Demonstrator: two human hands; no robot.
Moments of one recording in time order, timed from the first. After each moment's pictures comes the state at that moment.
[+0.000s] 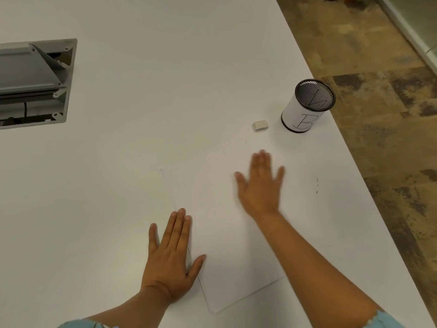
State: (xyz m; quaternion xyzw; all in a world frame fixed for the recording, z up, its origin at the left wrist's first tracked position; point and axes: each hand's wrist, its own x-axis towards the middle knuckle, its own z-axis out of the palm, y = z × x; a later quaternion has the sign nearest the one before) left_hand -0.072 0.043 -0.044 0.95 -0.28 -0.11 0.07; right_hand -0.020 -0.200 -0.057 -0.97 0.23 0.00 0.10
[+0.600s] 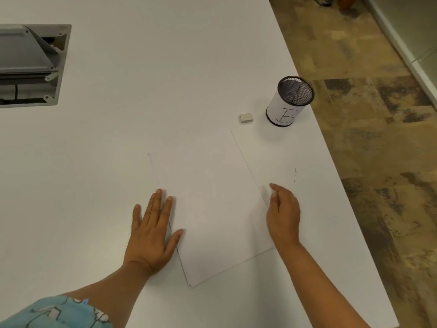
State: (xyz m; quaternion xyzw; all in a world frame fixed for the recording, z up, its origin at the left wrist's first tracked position) left_hand -0.075 0.044 -0.047 0.96 -0.26 -0.08 0.09; right_hand -0.128 -0.230 -0.017 -0.85 0.35 -0.13 0.37
